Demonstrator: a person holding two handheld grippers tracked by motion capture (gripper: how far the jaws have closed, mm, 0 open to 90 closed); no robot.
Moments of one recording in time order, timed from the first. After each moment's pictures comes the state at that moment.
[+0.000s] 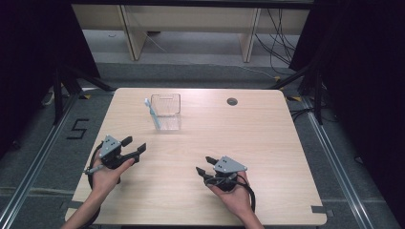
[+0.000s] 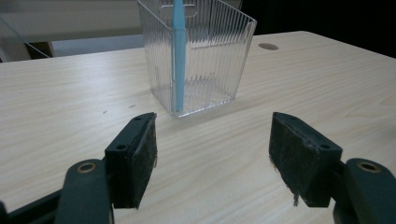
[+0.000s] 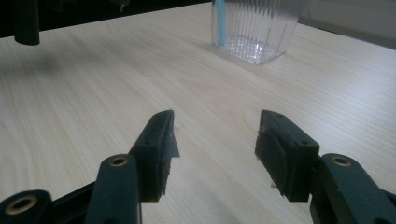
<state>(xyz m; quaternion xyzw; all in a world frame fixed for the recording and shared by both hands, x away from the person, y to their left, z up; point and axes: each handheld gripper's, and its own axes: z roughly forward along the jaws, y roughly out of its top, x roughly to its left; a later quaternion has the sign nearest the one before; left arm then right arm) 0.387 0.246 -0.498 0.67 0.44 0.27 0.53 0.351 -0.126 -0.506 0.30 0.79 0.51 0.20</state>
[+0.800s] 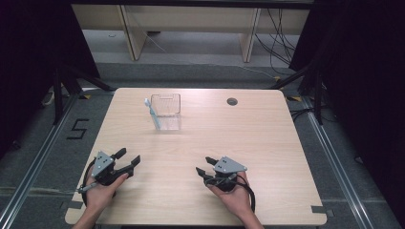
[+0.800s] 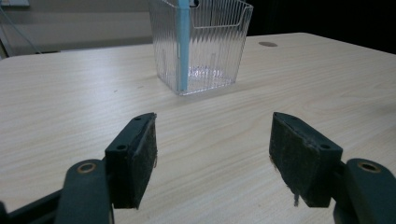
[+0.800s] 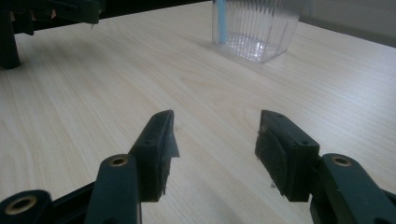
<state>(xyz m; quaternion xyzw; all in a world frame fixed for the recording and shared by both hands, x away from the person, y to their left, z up) 0.353 0.260 -0.524 0.66 0.42 0.29 0.55 0.352 -0.126 -0.508 0.29 0.79 0.50 0.19</state>
